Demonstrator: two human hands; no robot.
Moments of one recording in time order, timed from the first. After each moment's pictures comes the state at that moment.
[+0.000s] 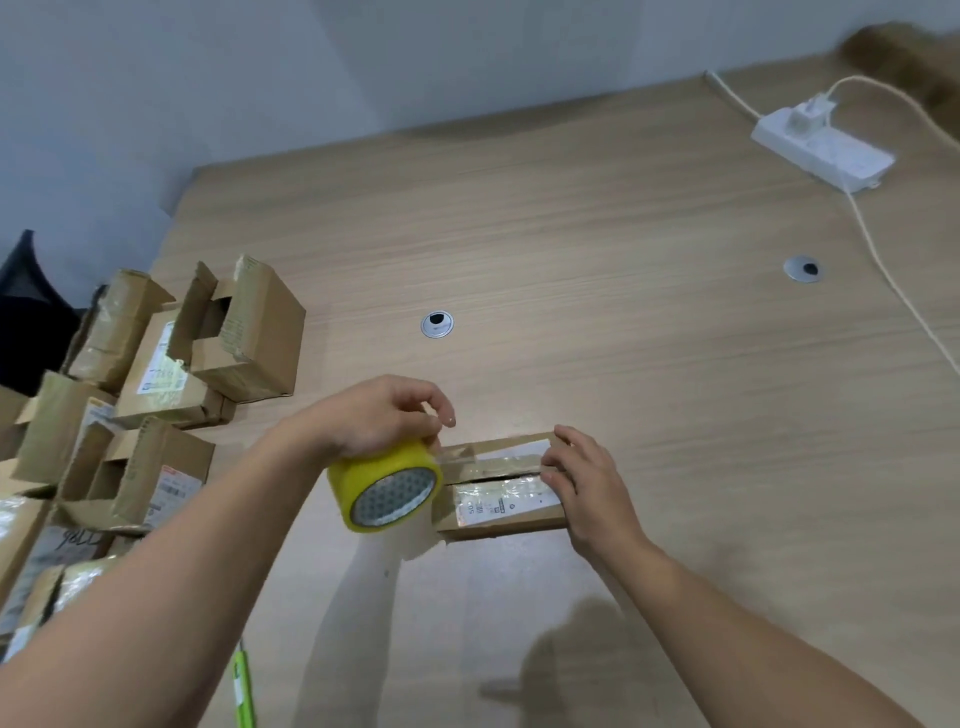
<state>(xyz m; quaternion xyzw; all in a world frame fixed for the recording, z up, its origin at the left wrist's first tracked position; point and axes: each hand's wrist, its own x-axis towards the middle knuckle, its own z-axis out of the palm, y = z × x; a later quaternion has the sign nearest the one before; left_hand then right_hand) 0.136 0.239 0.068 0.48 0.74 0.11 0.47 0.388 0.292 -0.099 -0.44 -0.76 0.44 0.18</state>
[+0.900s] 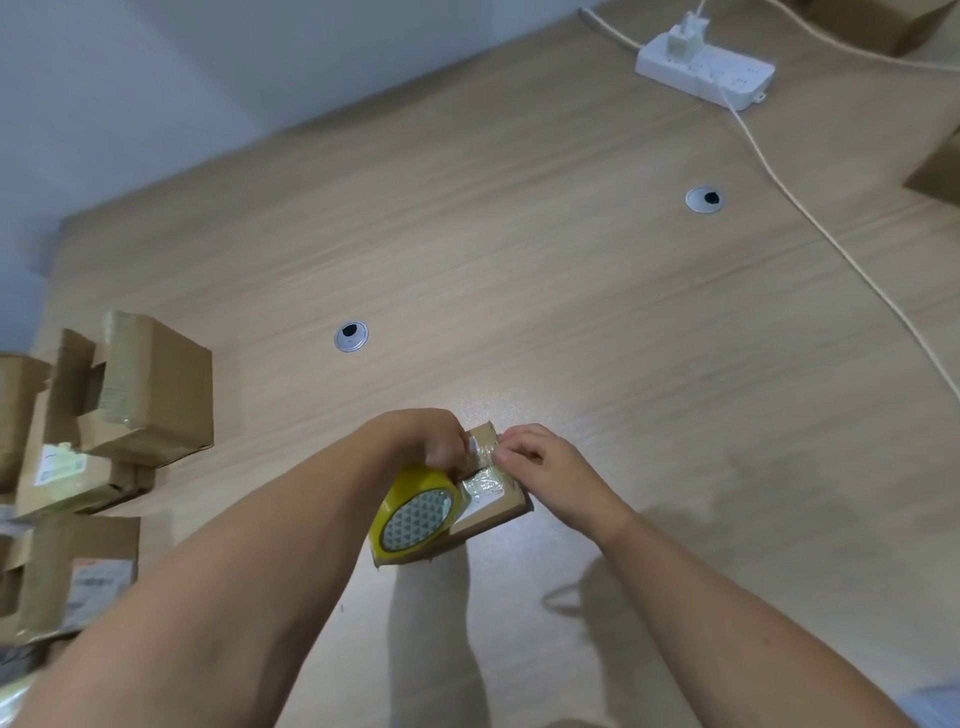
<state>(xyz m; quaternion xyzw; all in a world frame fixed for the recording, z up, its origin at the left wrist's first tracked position) 0.235 0.337 -0.017 0.55 0.67 -0.31 0.40 0.417 0.319 -0.100 -0.46 -0.60 0.64 0.16</state>
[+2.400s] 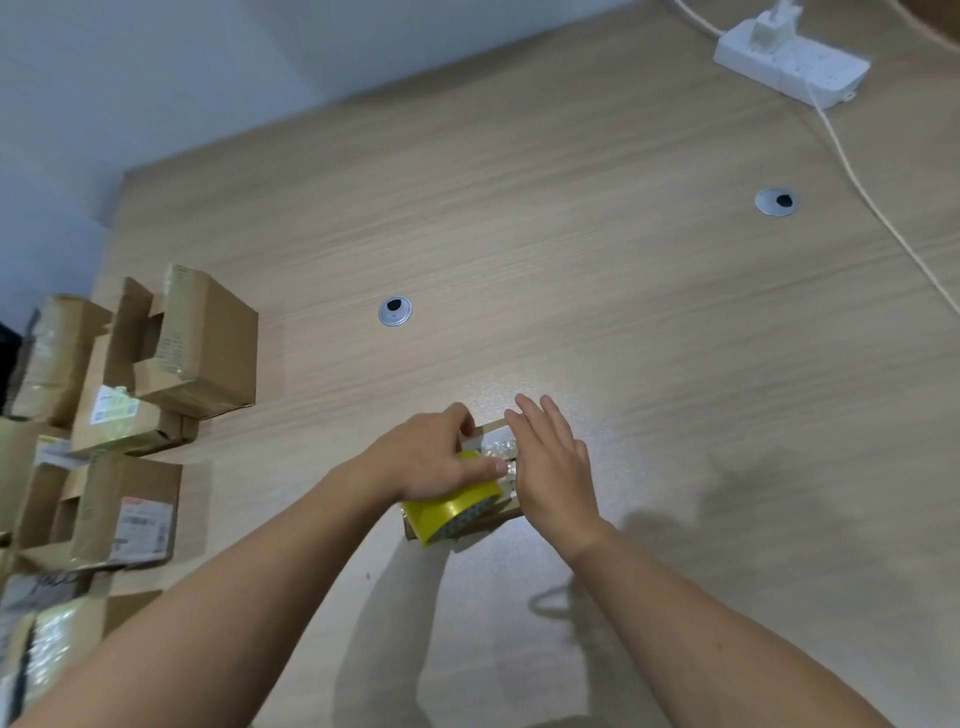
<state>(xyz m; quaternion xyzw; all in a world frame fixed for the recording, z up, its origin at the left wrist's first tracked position) 0.210 0.269 0.011 0.54 0.75 -0.07 0.39 0.368 0.288 -0.123 -0.48 -0.82 0.30 0.10</state>
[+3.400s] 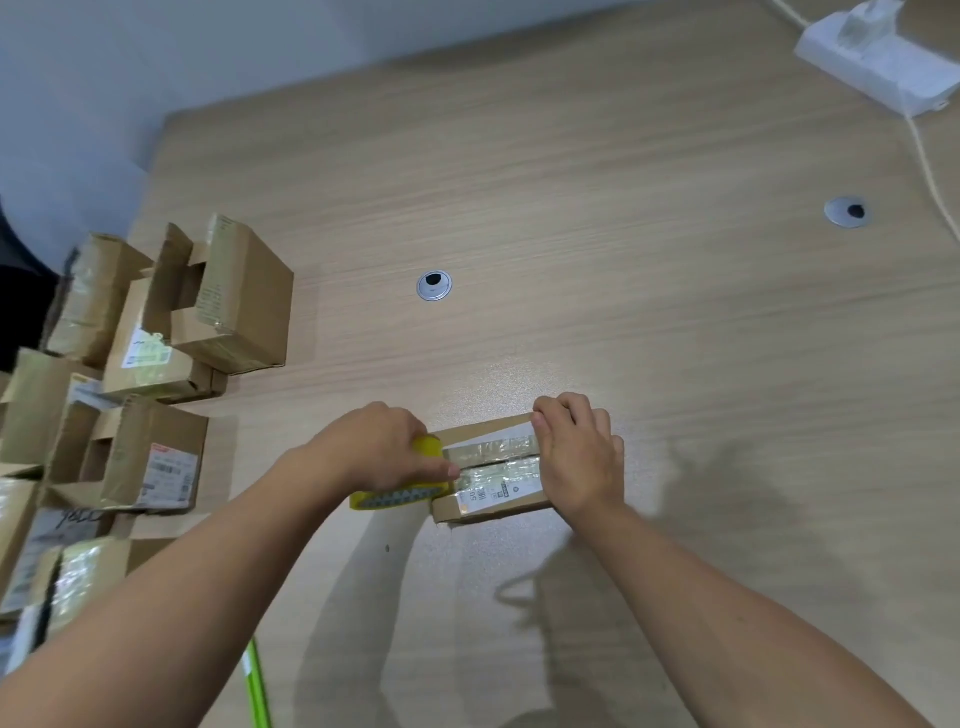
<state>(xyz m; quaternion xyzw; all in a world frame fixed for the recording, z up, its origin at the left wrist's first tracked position) 0.143 0.228 0.006 0.55 0.75 -0.17 0.31 0.353 0.295 -0.107 -0.53 -0.79 0.30 0.06</state>
